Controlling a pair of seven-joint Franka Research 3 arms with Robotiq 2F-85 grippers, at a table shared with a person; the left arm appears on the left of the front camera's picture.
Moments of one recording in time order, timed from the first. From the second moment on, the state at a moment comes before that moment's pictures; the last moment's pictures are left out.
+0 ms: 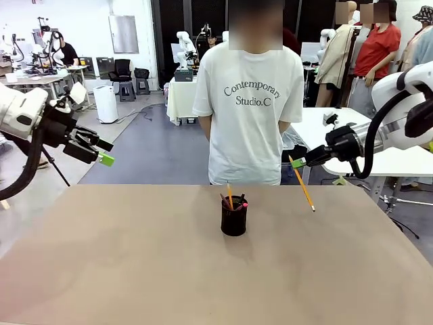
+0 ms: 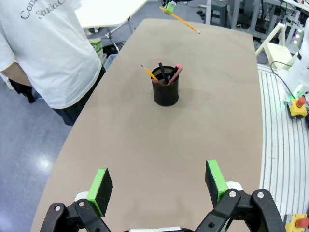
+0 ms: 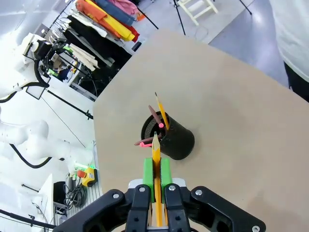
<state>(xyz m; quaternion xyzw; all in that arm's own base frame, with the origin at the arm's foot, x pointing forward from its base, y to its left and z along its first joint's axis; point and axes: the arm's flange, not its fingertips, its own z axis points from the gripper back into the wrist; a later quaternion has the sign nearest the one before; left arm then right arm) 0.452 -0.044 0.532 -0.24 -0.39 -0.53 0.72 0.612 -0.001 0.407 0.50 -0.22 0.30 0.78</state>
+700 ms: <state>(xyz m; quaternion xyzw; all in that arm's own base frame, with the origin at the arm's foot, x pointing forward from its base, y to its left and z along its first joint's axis) 0.452 -0.044 0.532 -0.24 -0.39 -0.53 0.72 0.617 0.042 0.407 0.58 -0.27 0.31 0.71</state>
